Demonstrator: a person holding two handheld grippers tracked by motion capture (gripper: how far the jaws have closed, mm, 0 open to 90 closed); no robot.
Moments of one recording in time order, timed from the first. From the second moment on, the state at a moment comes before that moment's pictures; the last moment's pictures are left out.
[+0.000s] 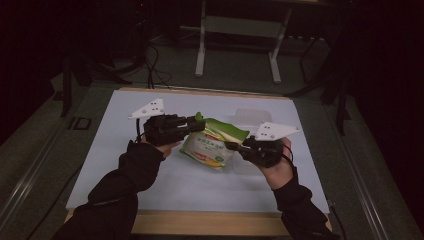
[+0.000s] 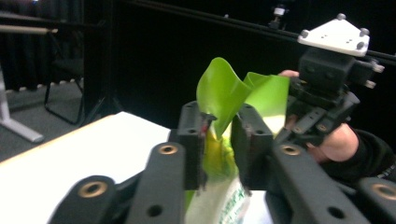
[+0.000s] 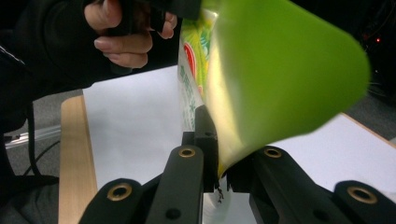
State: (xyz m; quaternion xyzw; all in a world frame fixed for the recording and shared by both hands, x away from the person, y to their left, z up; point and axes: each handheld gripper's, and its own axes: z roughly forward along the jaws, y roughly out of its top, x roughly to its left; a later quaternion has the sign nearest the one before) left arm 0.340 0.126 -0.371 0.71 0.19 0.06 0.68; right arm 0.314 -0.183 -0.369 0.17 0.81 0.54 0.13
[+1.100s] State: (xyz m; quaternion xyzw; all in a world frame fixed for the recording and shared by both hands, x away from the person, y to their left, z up) left arm 0.310 0.203 -0.414 0.73 0.28 0.11 0.62; right arm 0.348 -0.251 -0.301 0.16 0.81 0.53 0.20
